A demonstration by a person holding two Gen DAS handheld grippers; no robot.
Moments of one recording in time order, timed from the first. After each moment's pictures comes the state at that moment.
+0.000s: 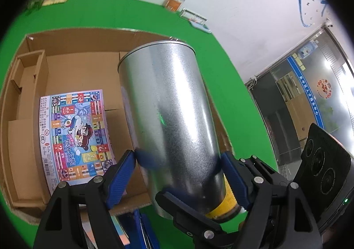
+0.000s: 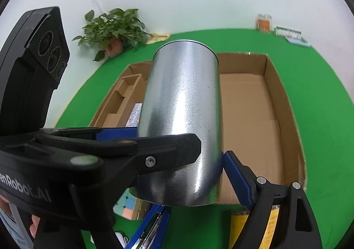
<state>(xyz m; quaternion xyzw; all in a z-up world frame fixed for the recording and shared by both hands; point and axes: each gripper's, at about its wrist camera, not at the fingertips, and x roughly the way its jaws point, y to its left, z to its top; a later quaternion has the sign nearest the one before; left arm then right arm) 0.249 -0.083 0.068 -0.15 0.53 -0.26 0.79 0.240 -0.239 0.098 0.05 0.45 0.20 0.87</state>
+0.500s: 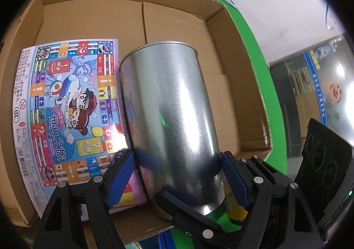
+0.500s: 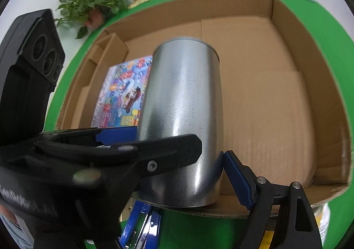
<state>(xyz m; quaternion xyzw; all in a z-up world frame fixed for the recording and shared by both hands) 0.261 -0.086 -0.007 -0.16 0.61 -0.24 0.74 0.281 -0.228 -0.001 0.08 0.57 0.19 0.80</state>
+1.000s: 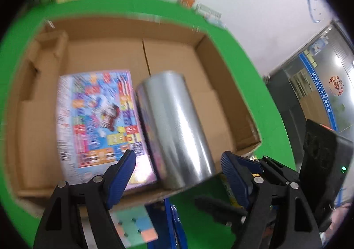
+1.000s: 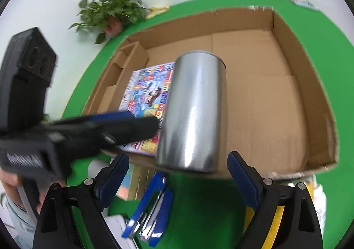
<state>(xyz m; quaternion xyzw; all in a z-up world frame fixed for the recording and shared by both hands) 0.196 -0.069 0.067 -0.11 0.51 -0.22 0.82 0.231 -0.246 0.039 0.08 0.51 0.23 0.82</state>
